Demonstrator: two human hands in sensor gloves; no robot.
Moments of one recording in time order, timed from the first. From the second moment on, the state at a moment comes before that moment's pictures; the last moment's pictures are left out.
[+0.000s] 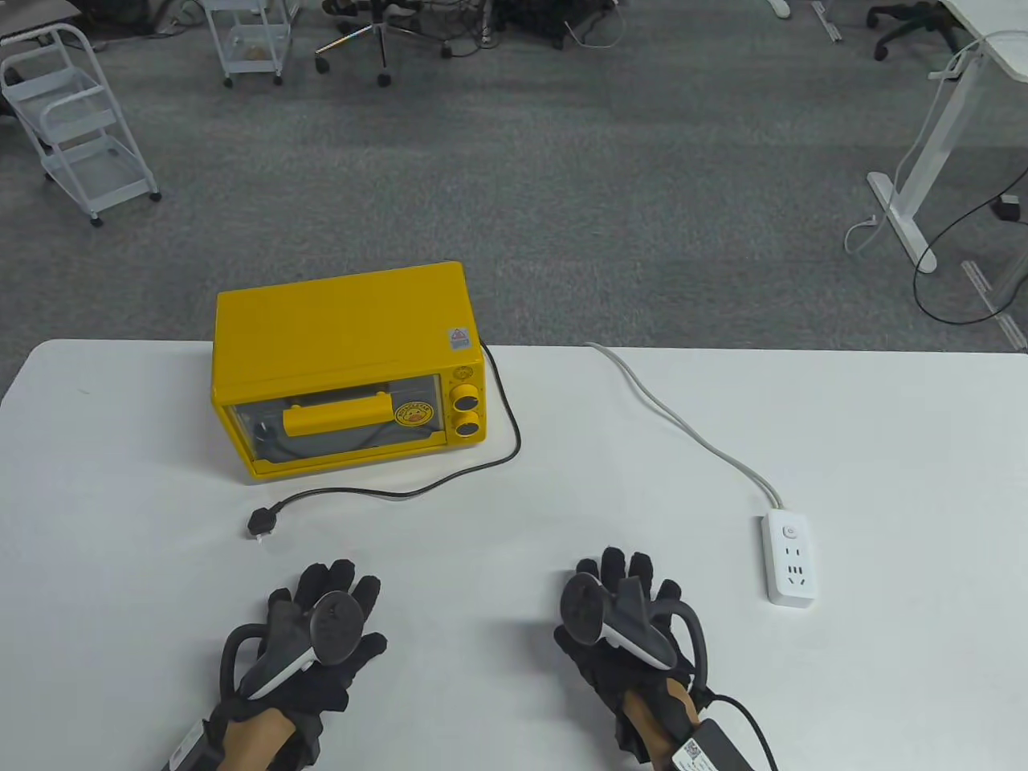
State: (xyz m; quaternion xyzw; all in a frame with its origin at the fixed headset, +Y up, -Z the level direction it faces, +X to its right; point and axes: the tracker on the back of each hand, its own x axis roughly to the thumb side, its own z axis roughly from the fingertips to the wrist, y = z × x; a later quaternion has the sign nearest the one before) left_hand -0.249 -0.770 -0.283 -0.12 -0.05 0.03 0.99; right_hand 0.108 -0.749 -0.305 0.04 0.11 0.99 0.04
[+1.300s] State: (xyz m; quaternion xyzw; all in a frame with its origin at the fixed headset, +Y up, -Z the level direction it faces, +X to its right) left_hand -0.250 -0.770 -0.282 -0.16 -0.06 0.03 0.98; right_hand 0.224 -0.746 -0.372 -0.11 0.06 0.98 -0.12
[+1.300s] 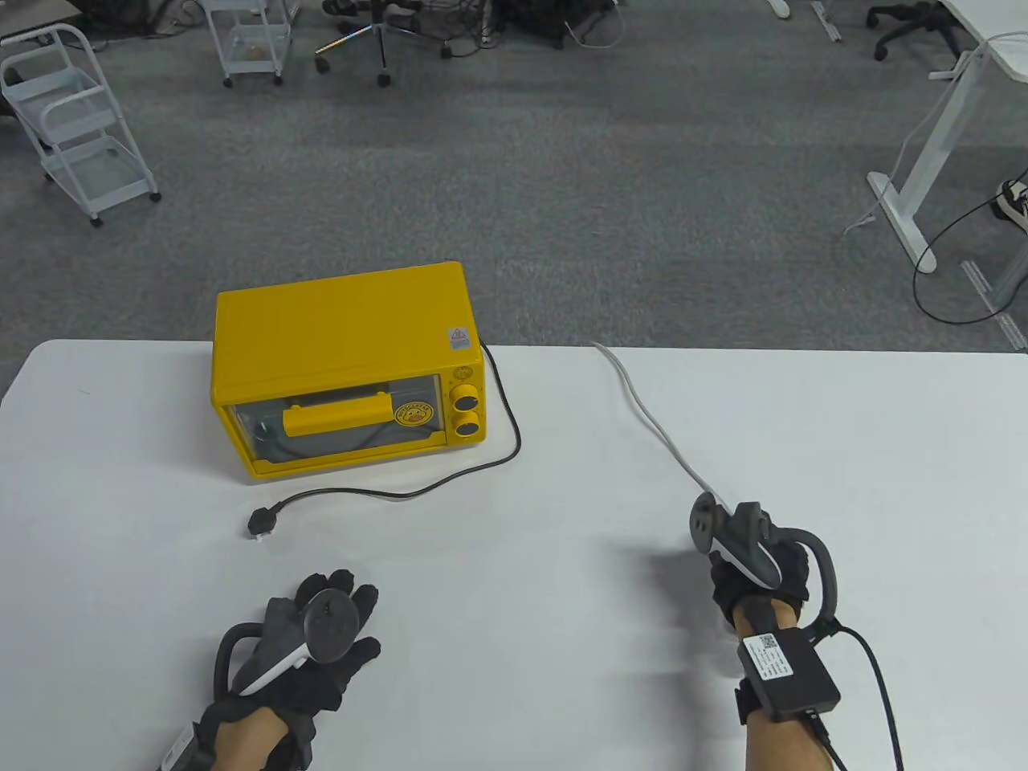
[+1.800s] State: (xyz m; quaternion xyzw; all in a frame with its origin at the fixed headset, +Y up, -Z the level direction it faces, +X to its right) left_hand -0.233 -0.770 -0.277 -0.18 -0.10 0.02 0.98; right_hand 0.101 -0.746 -0.327 0.05 0.11 0.99 0.02
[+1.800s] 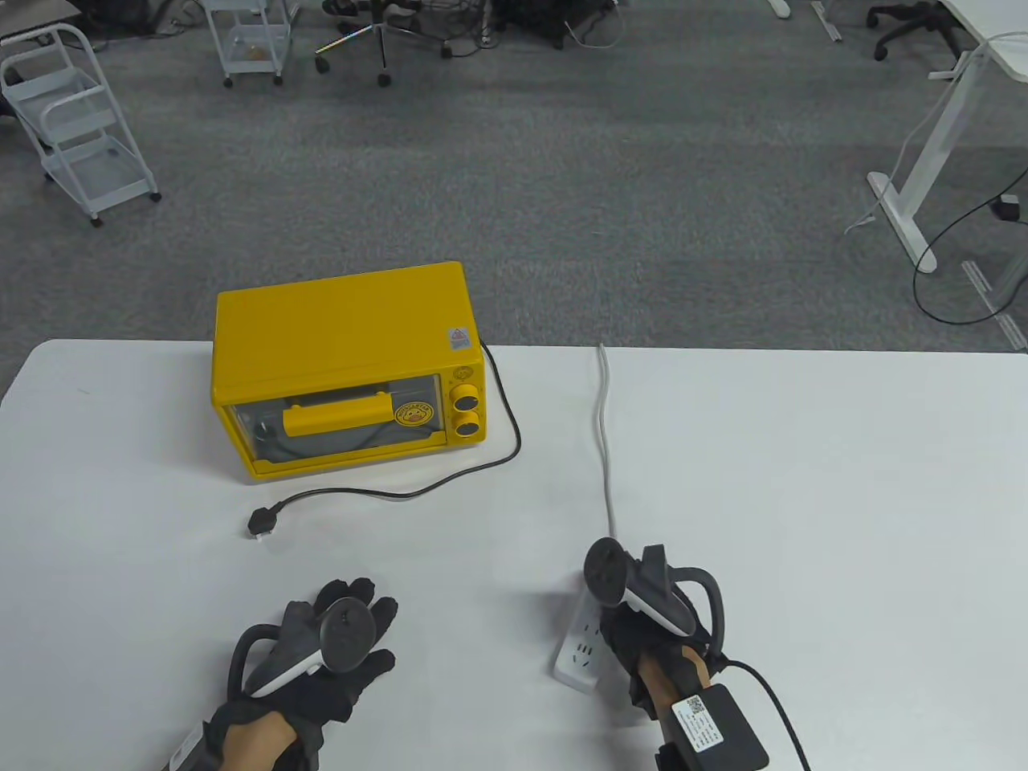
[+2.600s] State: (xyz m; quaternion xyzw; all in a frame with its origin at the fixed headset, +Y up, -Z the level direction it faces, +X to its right) left_hand -0.255 -0.769 -0.284 -0.17 -0.07 0.05 0.98; right_hand 0.015 -0.756 -0.301 0.13 0.05 0.99 -0.09
